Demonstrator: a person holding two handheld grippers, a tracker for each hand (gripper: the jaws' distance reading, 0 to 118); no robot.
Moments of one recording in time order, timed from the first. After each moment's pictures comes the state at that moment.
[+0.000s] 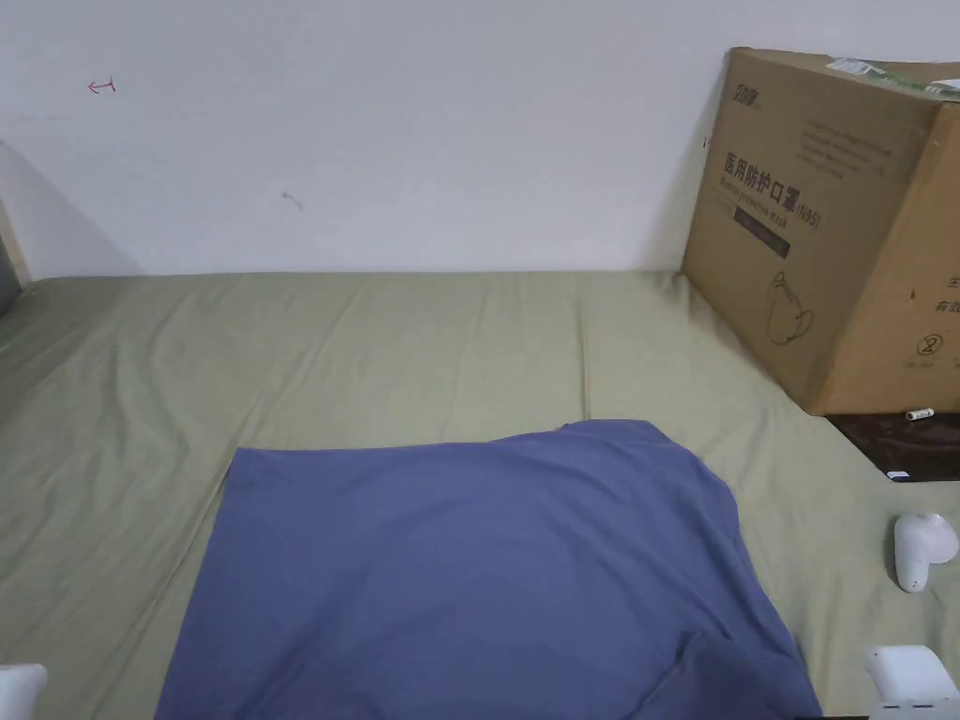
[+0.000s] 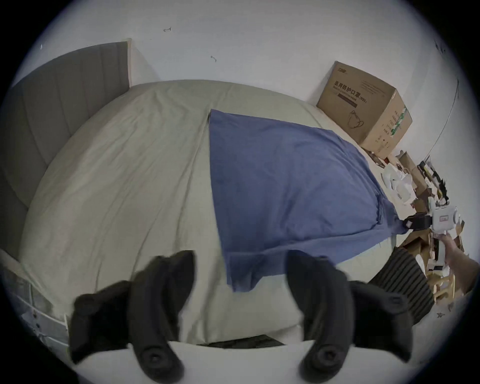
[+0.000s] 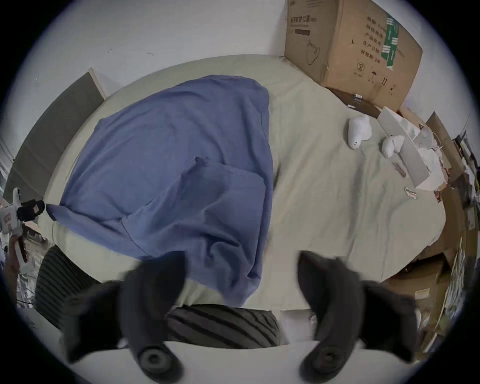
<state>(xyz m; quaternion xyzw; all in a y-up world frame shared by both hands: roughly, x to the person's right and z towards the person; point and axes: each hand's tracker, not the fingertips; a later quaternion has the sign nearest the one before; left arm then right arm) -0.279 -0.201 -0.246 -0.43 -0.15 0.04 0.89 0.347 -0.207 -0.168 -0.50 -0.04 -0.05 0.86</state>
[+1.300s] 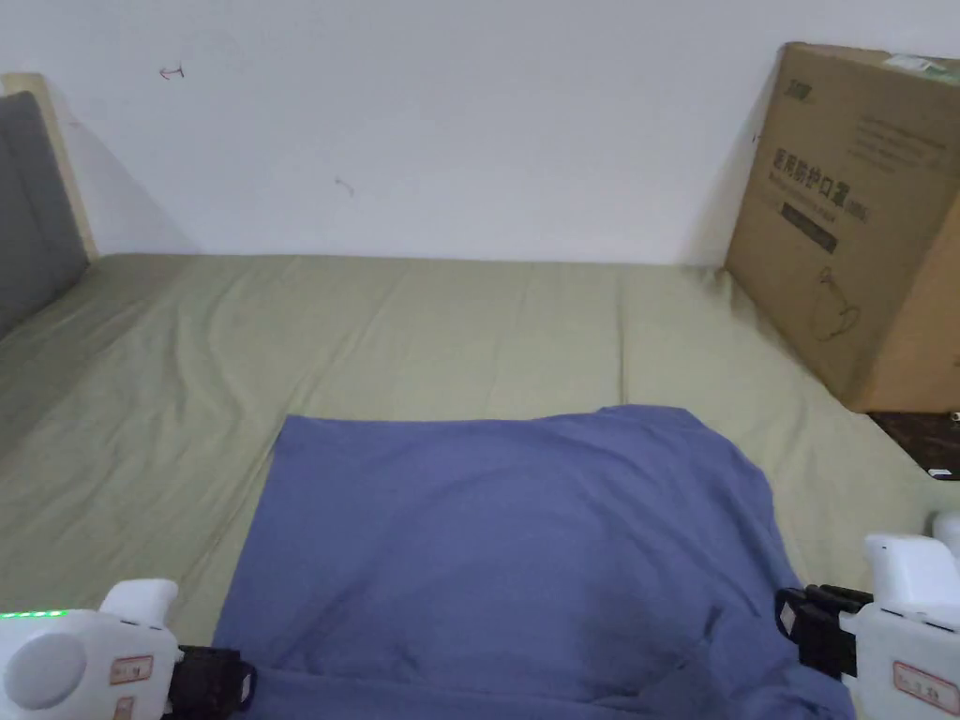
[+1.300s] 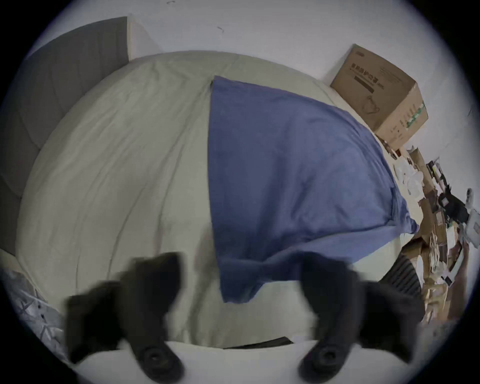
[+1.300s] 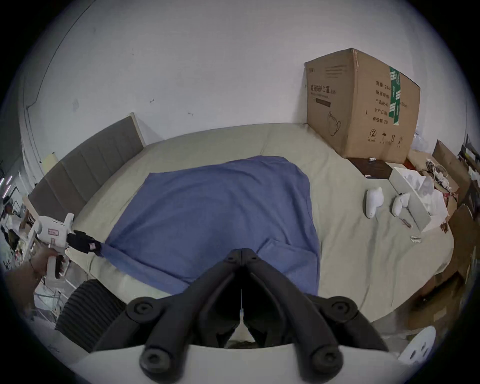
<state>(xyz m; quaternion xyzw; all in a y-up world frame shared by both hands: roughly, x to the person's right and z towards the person) -0.257 -0.239 -0.288 -0.51 -0.14 0.03 0.85 0.277 -0.137 -0.153 -0.33 0.02 -0.06 0.94</state>
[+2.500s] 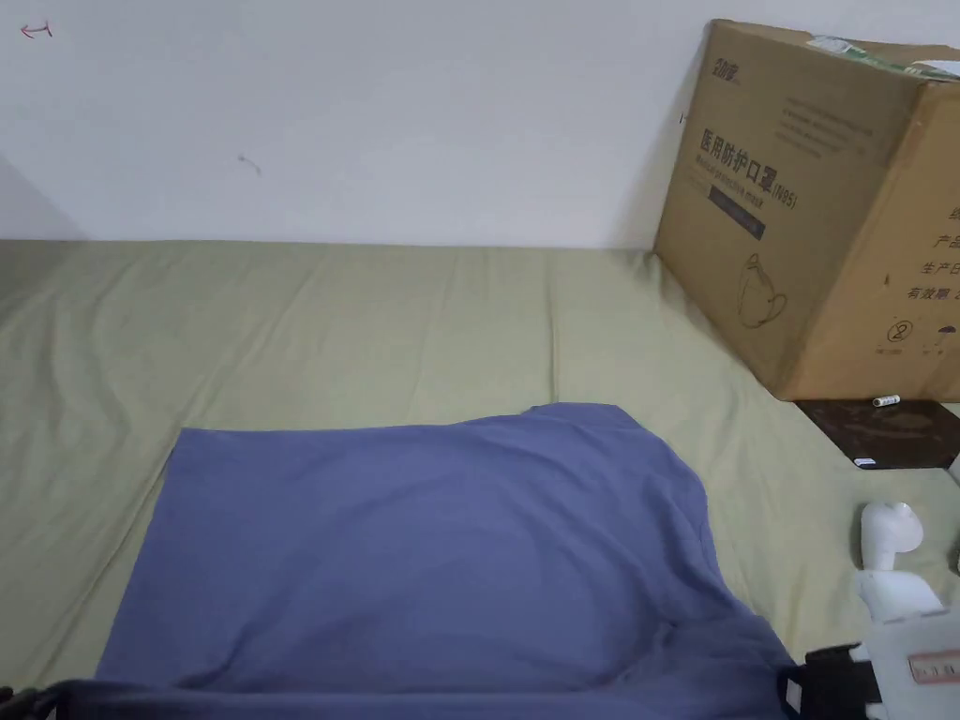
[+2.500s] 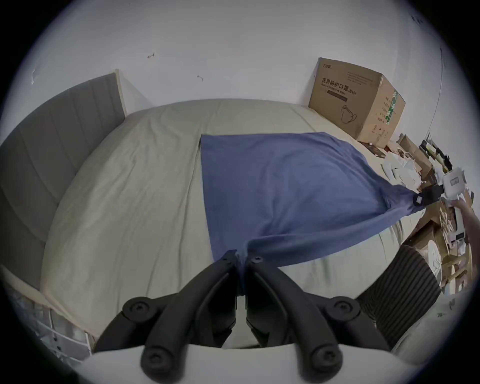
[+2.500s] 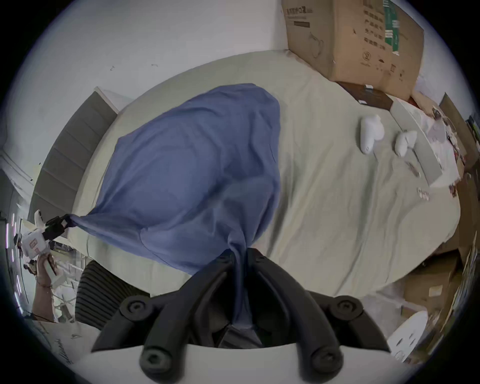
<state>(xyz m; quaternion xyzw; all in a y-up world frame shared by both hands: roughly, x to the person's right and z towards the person) -0.248 -0.167 -0.263 -0.39 -0.14 -0.03 0.91 0.371 -0.155 -0.213 -0.53 0.02 -0.12 0.84</state>
